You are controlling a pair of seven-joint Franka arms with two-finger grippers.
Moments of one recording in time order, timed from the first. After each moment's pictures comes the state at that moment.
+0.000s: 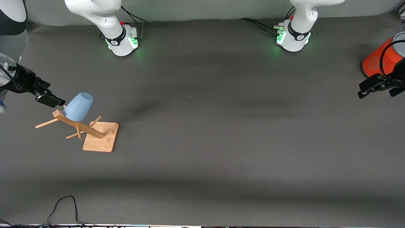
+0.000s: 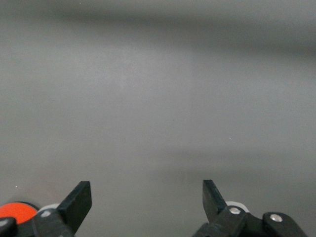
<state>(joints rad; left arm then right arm) -0.02 0.02 0.02 -1.53 0.00 1.61 -0.05 0.03 0.04 -0.01 -1.56 0.03 1.49 0.82</state>
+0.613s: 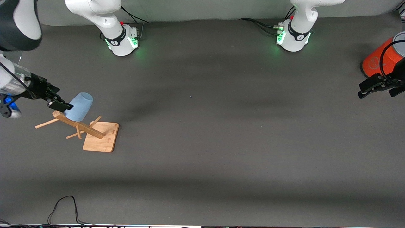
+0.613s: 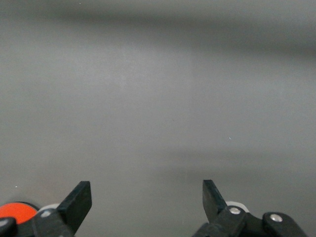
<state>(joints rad) -0.02 0.02 0.02 -1.53 0.00 1.61 -0.05 0.03 0.01 -0.03 -1.79 0.04 1.69 0.83</state>
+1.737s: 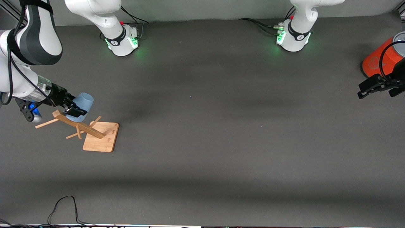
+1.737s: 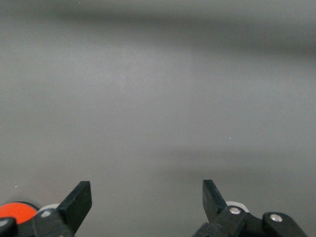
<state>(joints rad) -0.02 0.02 0.02 -1.53 0.00 1.61 -0.05 0.03 -0.03 -0.05 -2.00 0.10 1.90 0.80</state>
